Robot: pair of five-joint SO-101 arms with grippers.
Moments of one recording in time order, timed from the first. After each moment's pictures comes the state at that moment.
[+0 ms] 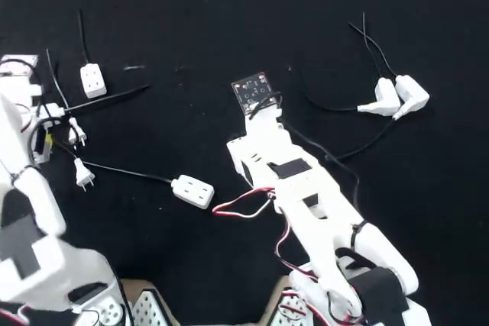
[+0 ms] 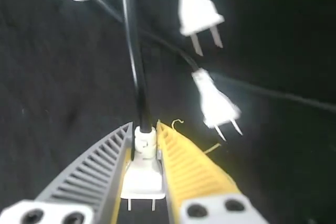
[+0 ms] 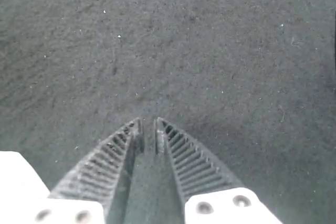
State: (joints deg) left arm -38.1 -2.3 10.2 77.8 -34.6; right arm -21.1 -21.8 62.4 17.3 3.5
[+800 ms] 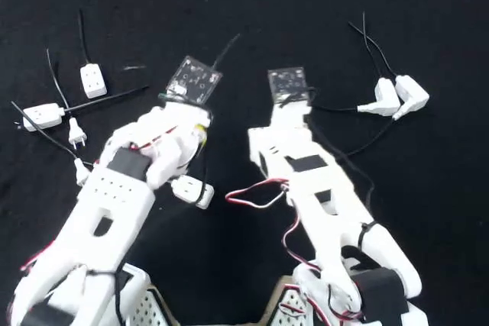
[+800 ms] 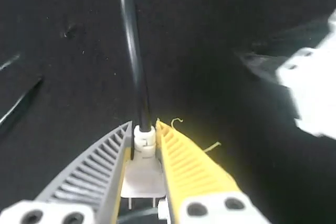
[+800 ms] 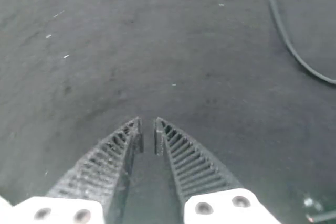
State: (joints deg) left arm 15.1 -37.1 47.3 41.8 -12.4; right arm -12.8 -21.8 62.4 17.3 -6.4
